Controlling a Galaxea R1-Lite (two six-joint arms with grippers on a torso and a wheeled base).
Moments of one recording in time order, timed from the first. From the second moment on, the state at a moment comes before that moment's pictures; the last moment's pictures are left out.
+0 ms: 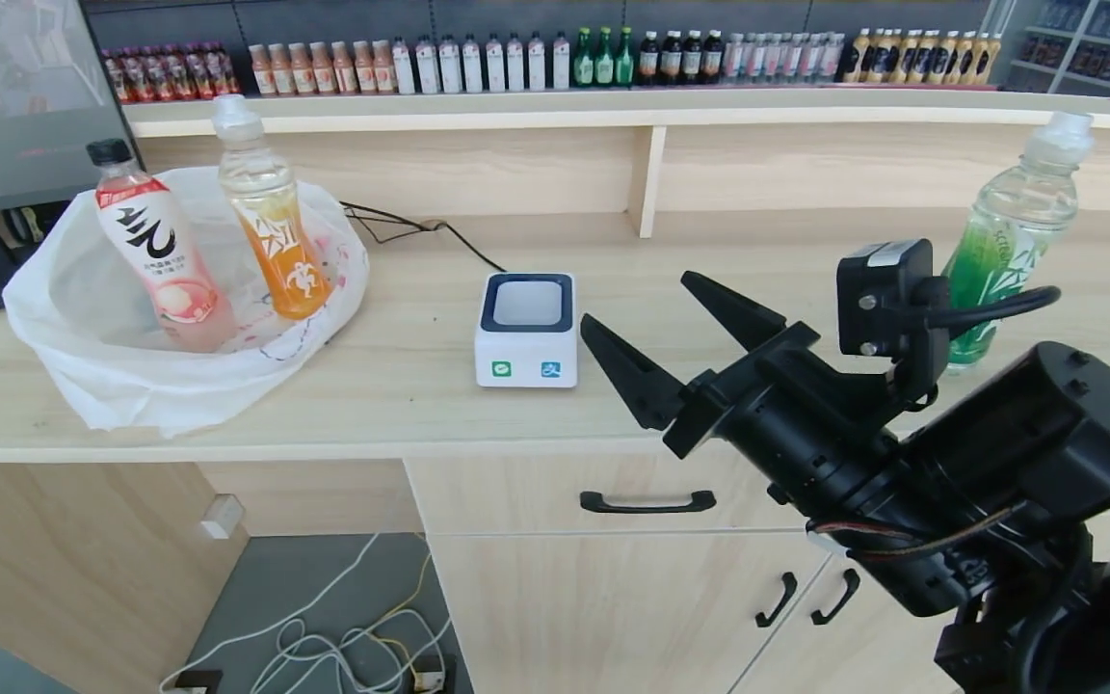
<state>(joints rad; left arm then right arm) 0.00 0.00 0.00 0.00 0.00 0.00 0.77 1.81 -0.64 -1.57 -0.04 -0.03</state>
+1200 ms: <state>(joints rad) 0.00 0.00 0.00 0.00 0.00 0.00 0.72 1.81 -0.61 -1.57 -0.04 -0.03</state>
